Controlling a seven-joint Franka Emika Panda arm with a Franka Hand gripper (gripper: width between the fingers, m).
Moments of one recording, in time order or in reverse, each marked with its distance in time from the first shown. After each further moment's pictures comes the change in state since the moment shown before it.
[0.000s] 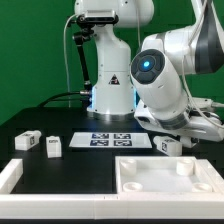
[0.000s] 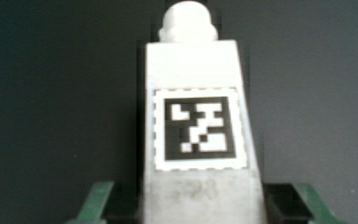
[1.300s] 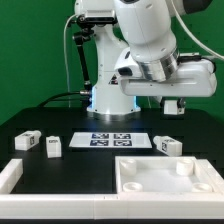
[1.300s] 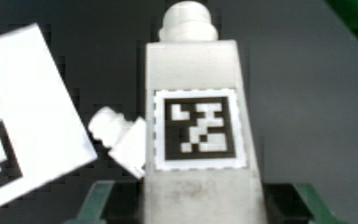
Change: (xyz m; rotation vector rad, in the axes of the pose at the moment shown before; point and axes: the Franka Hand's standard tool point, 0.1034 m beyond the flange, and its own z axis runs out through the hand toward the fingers) arm -0.010 0.001 -0.135 -0.015 0.230 -0.124
